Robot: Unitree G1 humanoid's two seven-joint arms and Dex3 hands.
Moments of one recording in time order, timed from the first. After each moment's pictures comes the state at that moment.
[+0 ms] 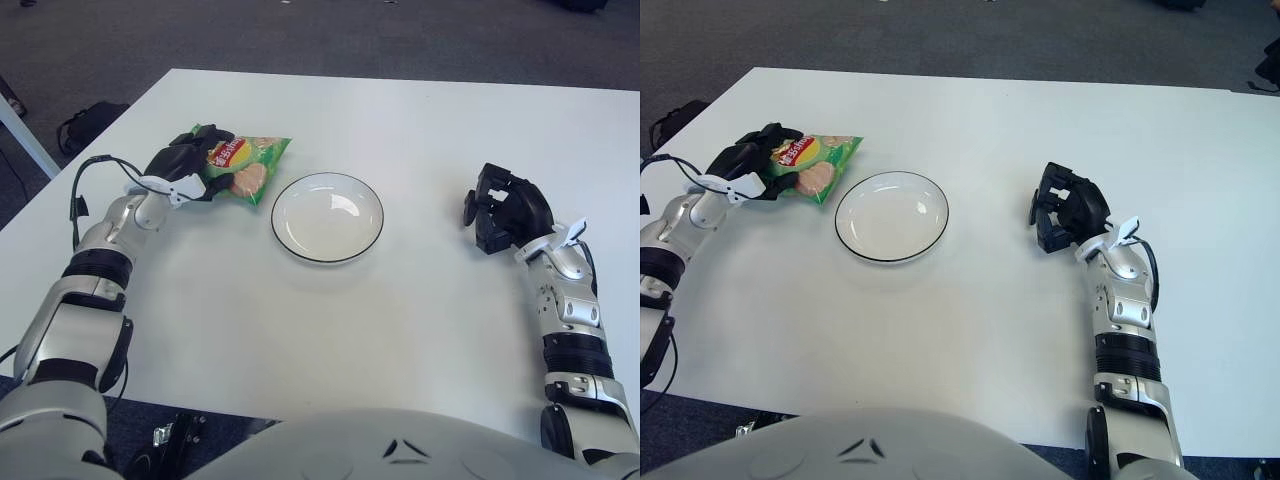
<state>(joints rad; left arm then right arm) -0.64 0.68 -0.25 0.95 0.57 -0.62 0.14 -0.19 -0.32 -0.24 0.20 0.26 -0.09 0.40</state>
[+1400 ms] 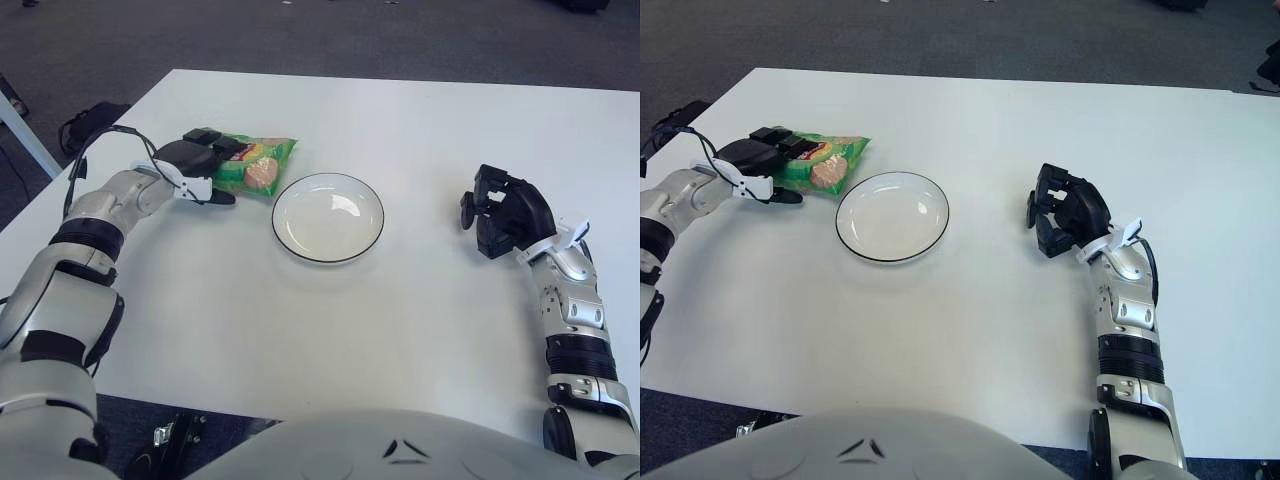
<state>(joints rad) -0.83 0.73 -0.49 1.06 0.79 -0.61 0.05 -0.18 -0.33 -0.24 0.19 0.29 -0.10 0.51</state>
